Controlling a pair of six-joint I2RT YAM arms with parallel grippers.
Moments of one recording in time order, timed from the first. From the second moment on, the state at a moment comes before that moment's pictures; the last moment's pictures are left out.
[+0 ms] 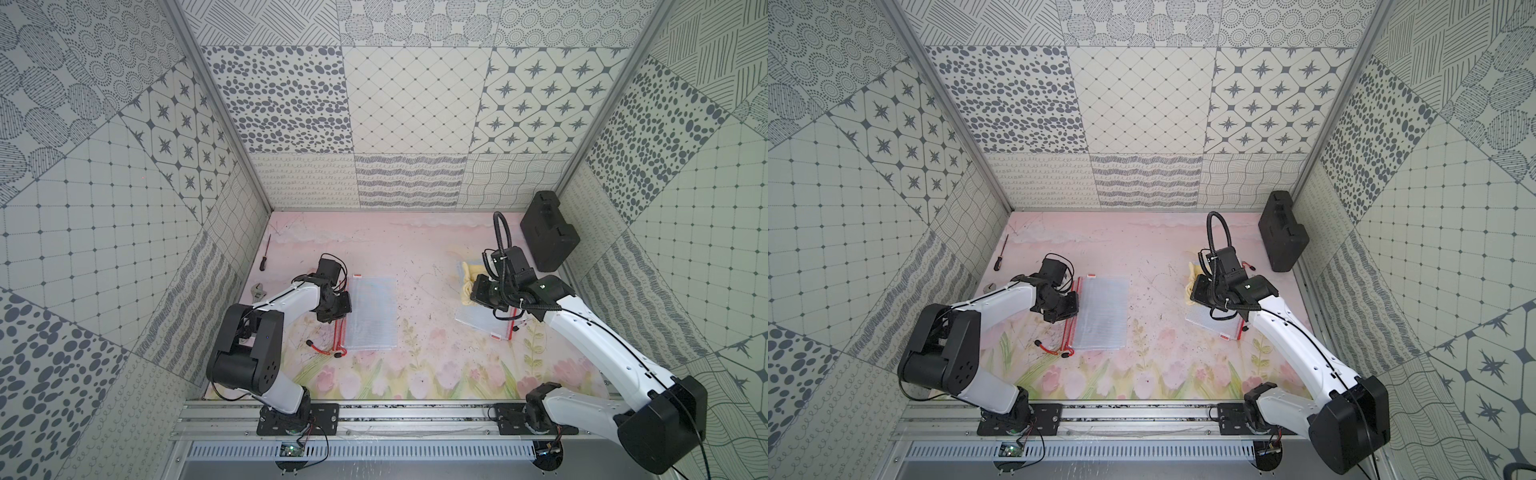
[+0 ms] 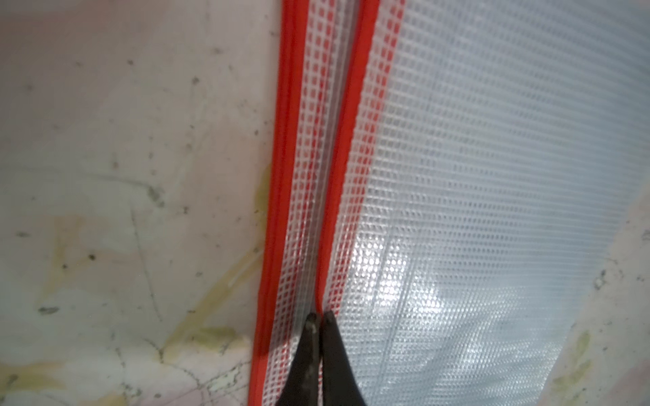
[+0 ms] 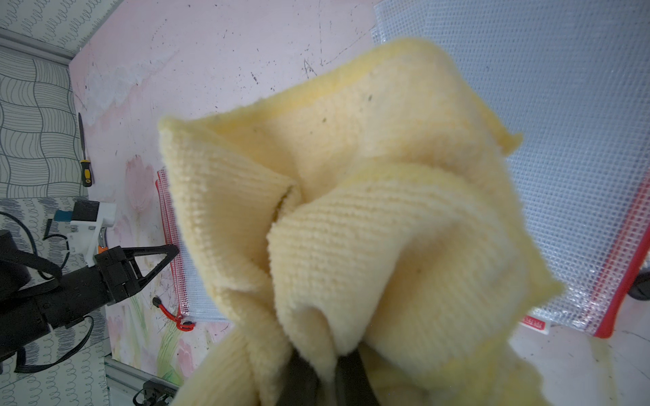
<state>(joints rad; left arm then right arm) -0.23 1.55 0.83 -0.58 0.14 -0.43 0.45 1.17 1.00 -0.77 -0.12 0.73</state>
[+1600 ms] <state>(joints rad) -0.72 1.87 0.98 -0.10 0.40 -0.79 0.67 1.79 1.08 -0.56 -0.26 0.83</state>
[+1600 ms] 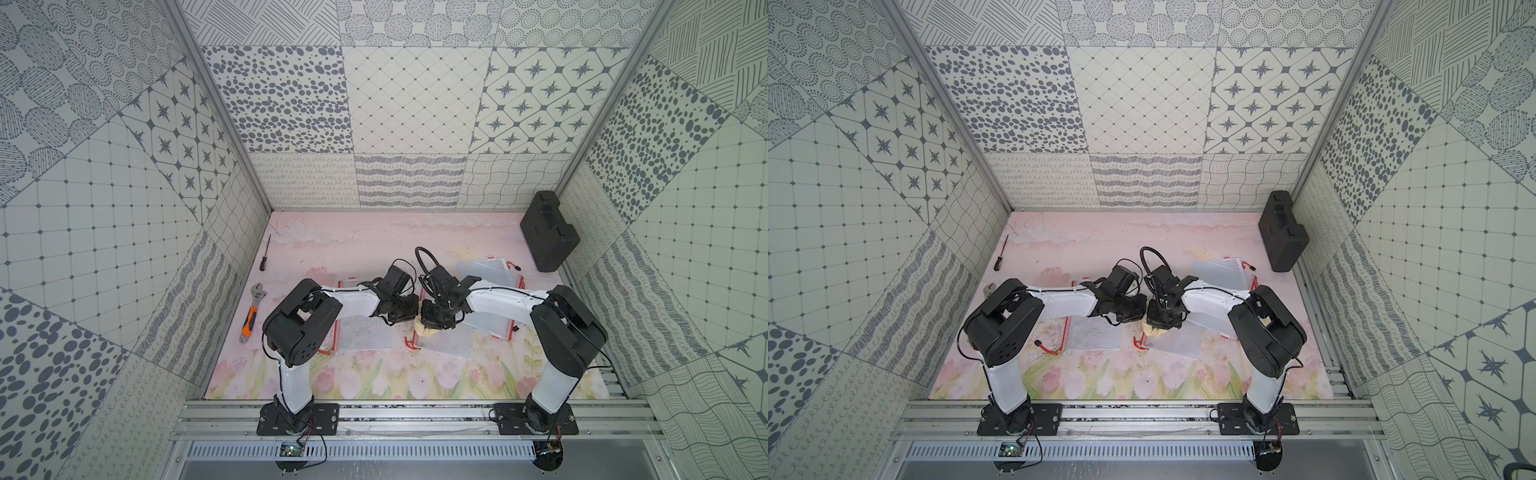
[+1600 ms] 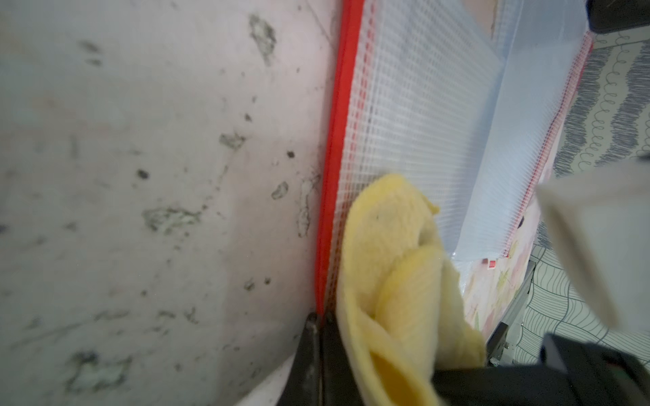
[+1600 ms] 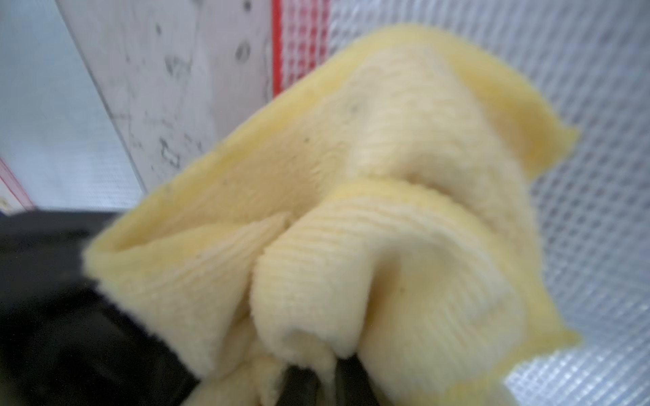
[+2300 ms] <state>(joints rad) -0.72 1.86 0.95 -0.04 0.40 -0.79 0.64 1.93 1.30 -0.62 -0.15 0.75</state>
